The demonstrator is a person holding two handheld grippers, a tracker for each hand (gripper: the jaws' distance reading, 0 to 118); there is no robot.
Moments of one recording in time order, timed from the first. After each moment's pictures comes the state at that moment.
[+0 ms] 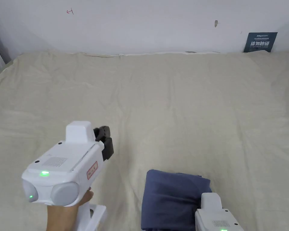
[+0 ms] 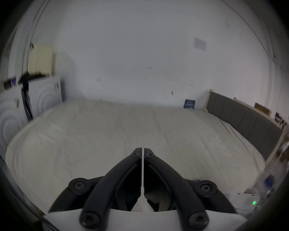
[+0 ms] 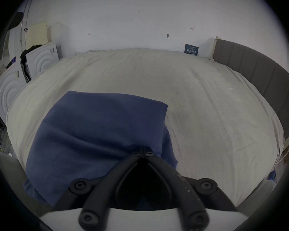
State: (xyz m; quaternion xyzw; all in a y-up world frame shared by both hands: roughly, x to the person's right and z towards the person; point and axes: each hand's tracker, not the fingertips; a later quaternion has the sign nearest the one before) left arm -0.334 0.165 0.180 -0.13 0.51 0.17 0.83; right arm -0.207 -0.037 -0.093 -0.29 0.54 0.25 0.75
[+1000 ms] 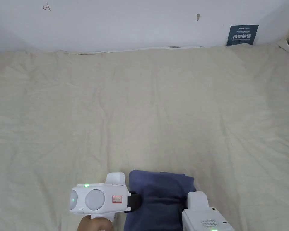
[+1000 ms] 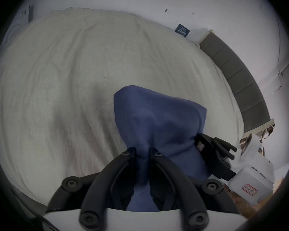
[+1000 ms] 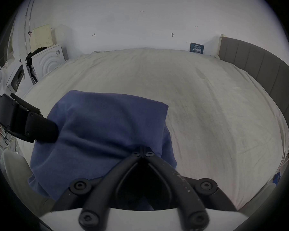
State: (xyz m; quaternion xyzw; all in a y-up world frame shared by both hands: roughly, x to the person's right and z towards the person) left arm -0.343 0.024 0.097 -0.35 0.33 0.41 0.78; right arm -0.201 -0.029 -0.111 -0.30 0.57 0.24 0.72
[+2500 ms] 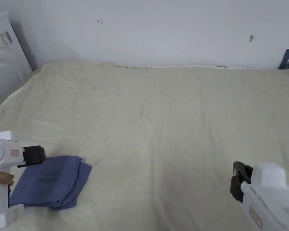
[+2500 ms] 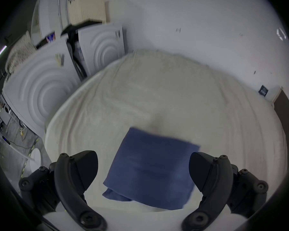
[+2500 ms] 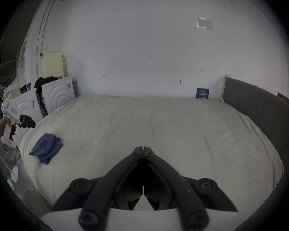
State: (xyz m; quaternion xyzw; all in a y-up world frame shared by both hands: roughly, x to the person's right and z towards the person) left arm -0.541 0.144 0.449 -0.28 0.67 0.28 0.62; right arm -0.274 0.139 -0.071 -0.17 0.62 0.13 0.76
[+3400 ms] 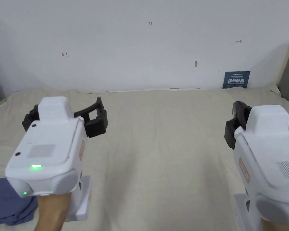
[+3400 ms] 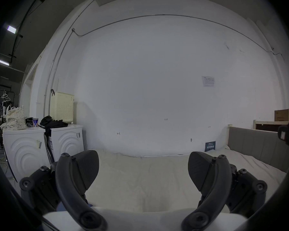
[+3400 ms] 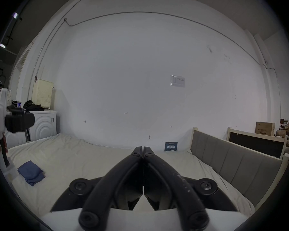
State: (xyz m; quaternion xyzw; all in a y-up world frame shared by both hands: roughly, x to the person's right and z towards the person) left arm -0.314 0.278 0.141 0.02 0.63 -0.04 0.78; right arm -0.158 0.287 -0.151 0.04 0.56 0.04 0.83
